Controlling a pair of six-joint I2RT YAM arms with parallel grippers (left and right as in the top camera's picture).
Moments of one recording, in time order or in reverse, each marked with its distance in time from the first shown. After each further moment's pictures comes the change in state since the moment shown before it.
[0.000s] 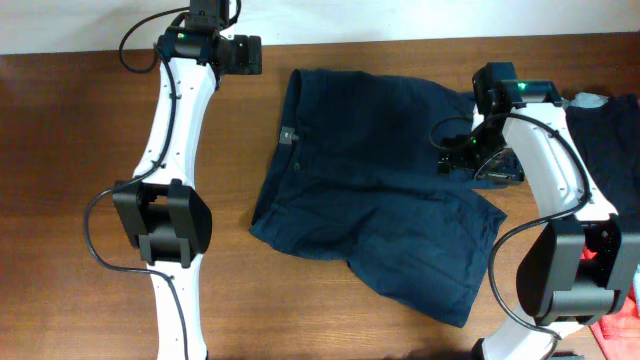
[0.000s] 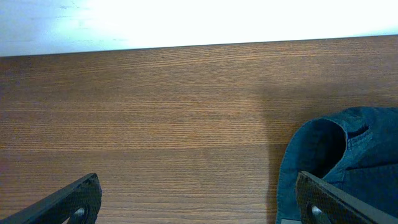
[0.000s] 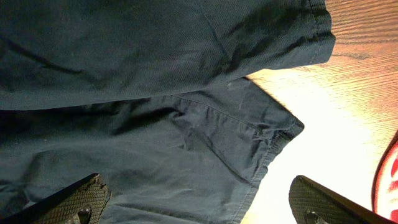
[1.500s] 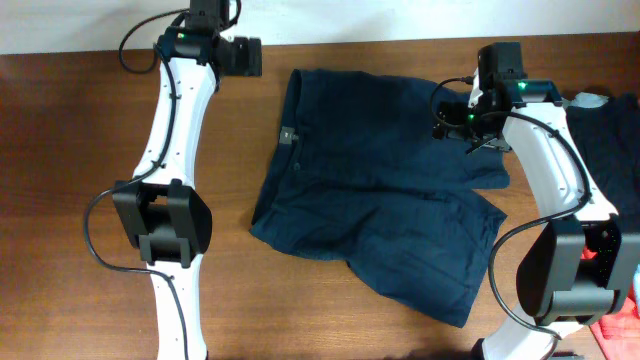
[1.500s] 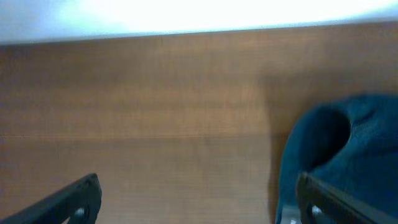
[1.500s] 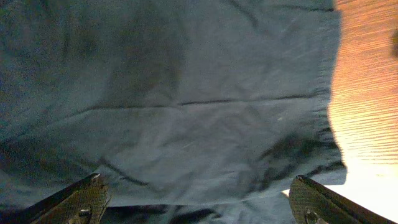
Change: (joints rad) left arm 0.000 0.000 0.000 -0.084 0.002 0.000; right arm 0.000 0.000 0.004 0.341 -0.063 0.005
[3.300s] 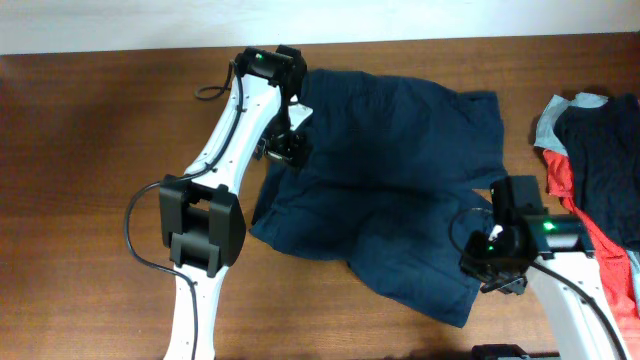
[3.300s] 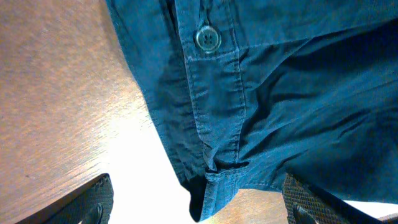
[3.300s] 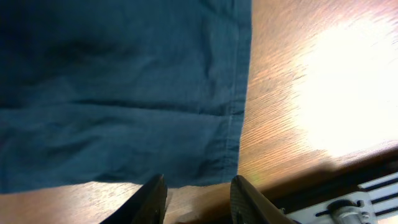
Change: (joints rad) left arm -0.222 0.000 -0.145 -0.554 0.127 0.205; right arm 0.000 -0.721 -0.740 -0.282 -0.004 0.298
